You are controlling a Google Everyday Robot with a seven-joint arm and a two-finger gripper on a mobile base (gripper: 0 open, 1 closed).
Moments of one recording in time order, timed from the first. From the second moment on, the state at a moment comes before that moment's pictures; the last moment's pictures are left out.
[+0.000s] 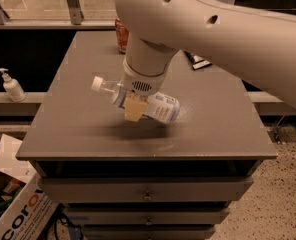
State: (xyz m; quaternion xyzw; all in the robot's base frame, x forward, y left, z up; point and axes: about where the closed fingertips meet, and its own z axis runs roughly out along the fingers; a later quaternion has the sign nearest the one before) arm 0.512 0.023 0.865 -0.66 0.73 0.00 0.16
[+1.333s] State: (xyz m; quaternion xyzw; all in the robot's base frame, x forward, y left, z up) arm 0.506 0.039 0.850 -0.65 0.74 0.02 0.17
